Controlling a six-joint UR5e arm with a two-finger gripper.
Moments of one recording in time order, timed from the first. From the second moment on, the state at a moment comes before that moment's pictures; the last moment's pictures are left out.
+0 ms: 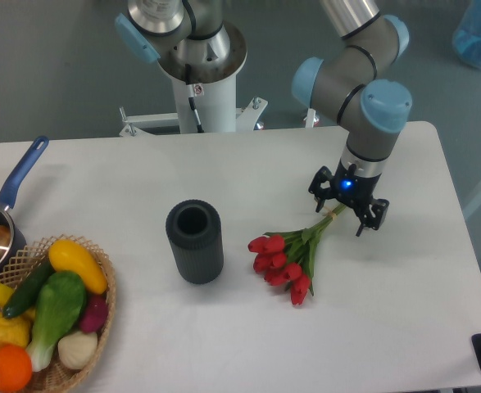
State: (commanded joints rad) arm 2.78 -1.93 -1.90 -0.82 1.38 1.46
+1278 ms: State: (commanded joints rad) arm 2.74 -2.00 -1.88 -0.82 1.45 1.44
